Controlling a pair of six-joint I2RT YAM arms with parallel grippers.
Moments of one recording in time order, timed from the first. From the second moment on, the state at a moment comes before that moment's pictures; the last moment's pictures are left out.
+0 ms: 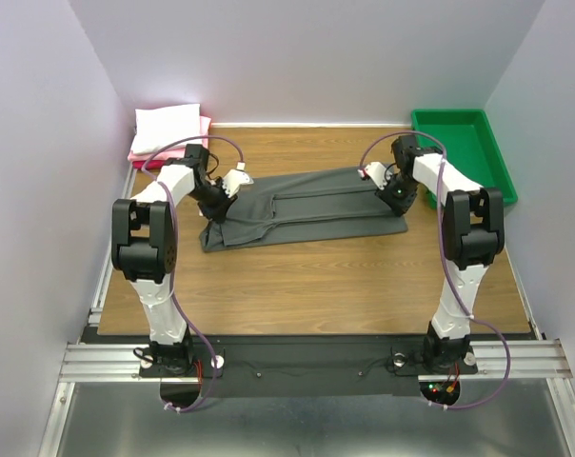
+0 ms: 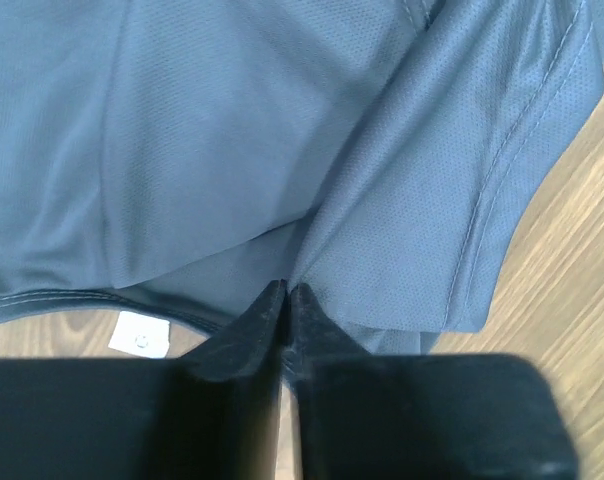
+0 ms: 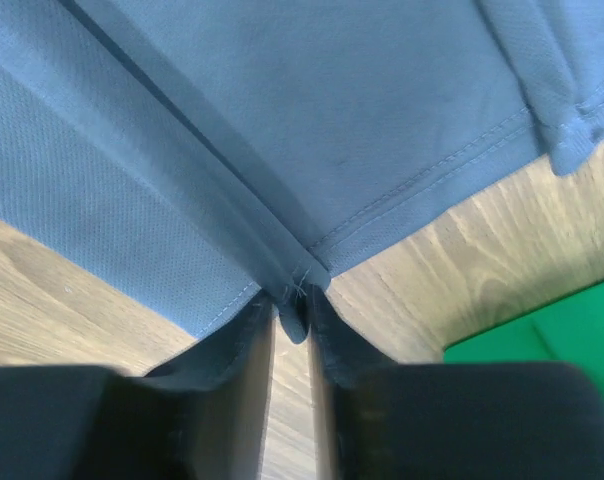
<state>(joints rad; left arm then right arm) -0.10 1.92 1.41 -0.82 0.43 0.94 0.10 2.04 1.59 -0.92 -0.10 -0.88</state>
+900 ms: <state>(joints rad) -0.09 1.52 0.99 -0.67 0.53 0.42 0.10 1.89 1.52 -0.91 -0.29 -0.55</state>
